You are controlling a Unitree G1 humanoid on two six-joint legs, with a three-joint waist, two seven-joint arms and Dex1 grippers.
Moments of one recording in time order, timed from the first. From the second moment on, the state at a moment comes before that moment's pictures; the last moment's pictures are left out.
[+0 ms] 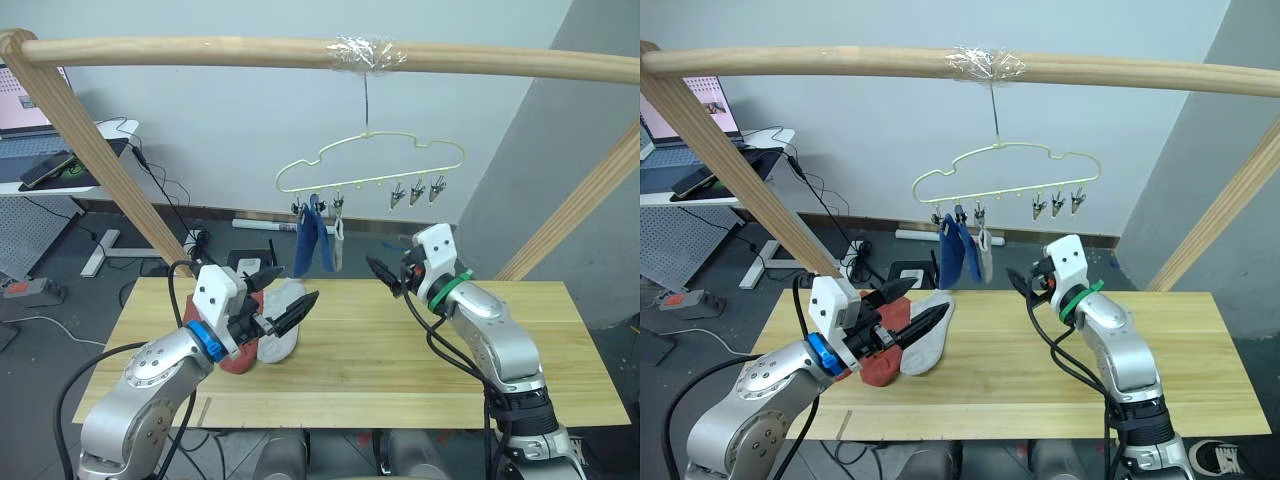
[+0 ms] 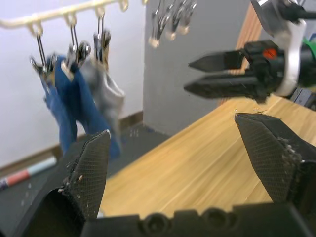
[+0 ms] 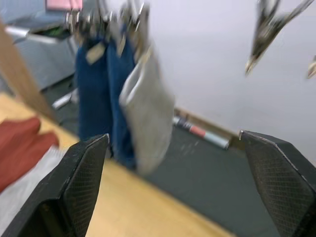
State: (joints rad) left arm 0.08 0.49 0.12 -0.59 -0.57 0.50 -0.58; right arm -0.30 -0.15 0.04 -0.23 0.14 0.52 0.38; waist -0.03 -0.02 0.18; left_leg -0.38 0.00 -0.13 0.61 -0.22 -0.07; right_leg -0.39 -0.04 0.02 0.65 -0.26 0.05
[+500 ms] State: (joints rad) left arm 0.03 0.49 0.11 -0.55 -0.51 0.38 -0.61; right arm -0.43 -0.07 0.02 -0.12 0.13 0.45 0.21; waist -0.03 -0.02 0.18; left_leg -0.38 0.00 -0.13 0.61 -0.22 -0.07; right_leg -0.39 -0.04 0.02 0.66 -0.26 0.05
